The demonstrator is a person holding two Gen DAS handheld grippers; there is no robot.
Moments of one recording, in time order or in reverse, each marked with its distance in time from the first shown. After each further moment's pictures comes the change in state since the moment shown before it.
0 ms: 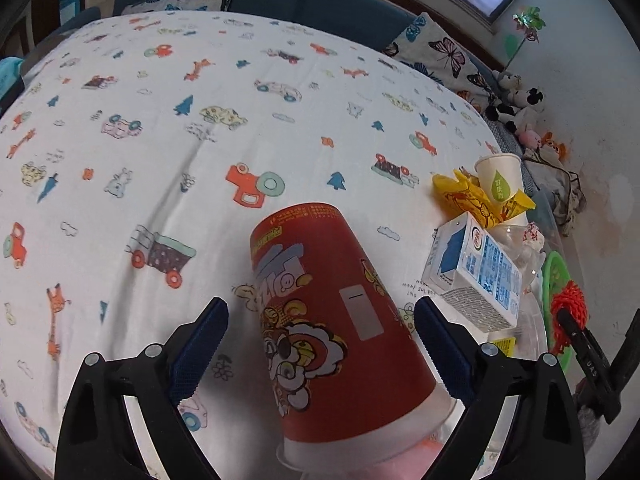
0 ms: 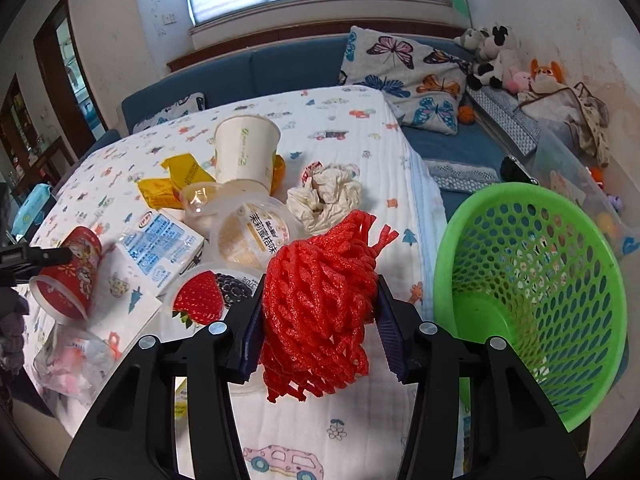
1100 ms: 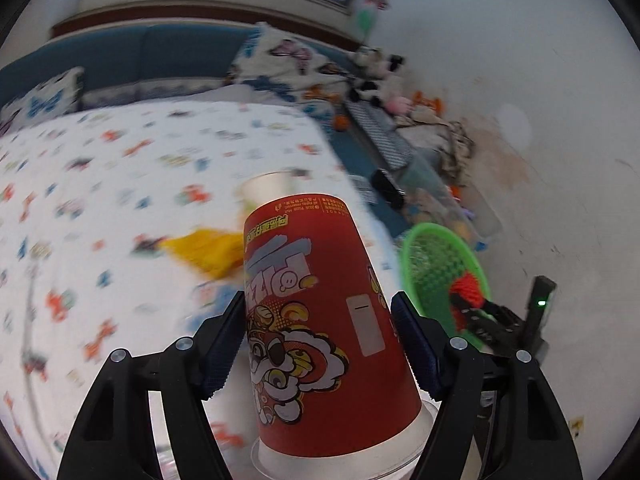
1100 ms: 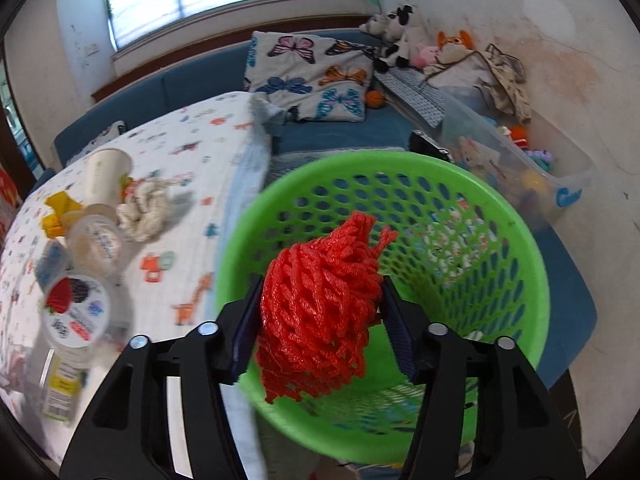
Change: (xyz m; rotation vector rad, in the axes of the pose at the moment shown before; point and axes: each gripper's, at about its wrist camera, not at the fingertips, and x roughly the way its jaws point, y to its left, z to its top) left arm -0.039 -0.203 0.014 0.365 -0.054 -0.299; right arm -0.018 -0.137 -0.025 0.164 -0.006 -0.225
